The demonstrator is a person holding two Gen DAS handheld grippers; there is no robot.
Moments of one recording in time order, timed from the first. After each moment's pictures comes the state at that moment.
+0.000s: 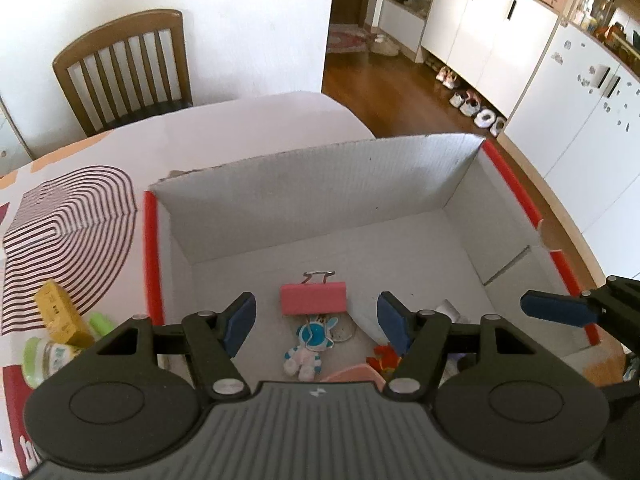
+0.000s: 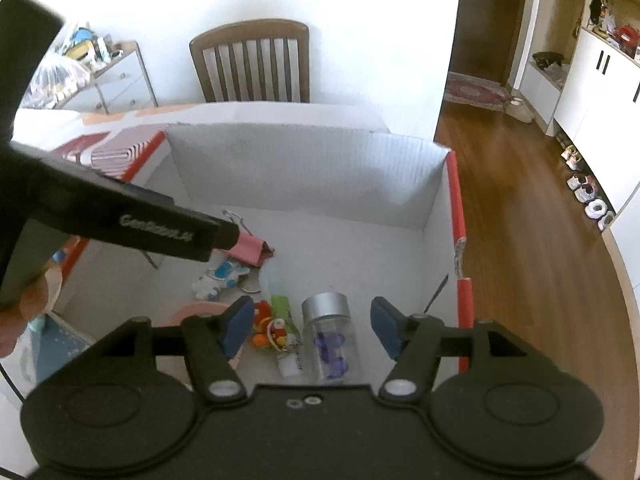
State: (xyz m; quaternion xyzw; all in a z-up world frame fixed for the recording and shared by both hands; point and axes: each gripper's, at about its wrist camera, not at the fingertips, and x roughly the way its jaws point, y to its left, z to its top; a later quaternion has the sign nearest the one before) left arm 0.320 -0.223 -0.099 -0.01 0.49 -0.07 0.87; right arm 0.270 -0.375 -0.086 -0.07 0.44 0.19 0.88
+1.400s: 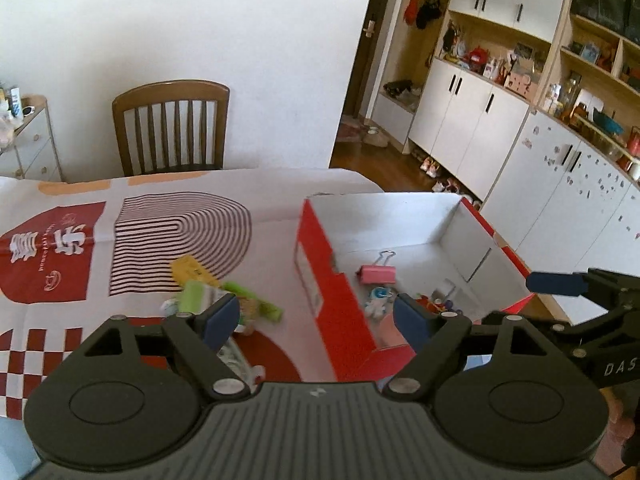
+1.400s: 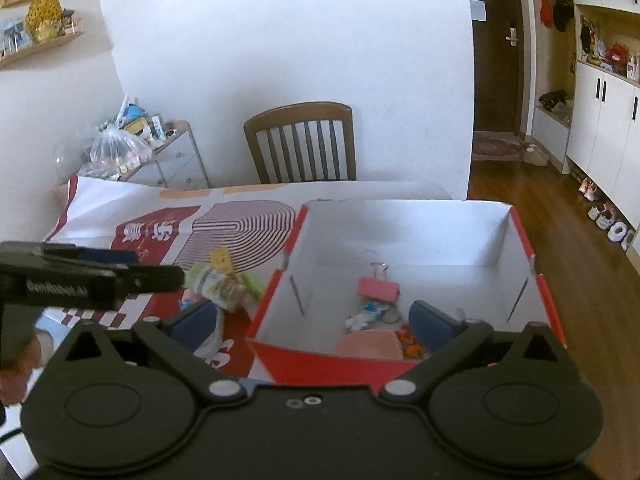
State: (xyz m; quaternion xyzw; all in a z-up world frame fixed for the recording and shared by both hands) left arm 0.153 -0.074 -0.037 -0.07 0.35 -0.08 0.93; right arm 0.158 -0.303 -0.030 0.00 0.34 0.22 0.92
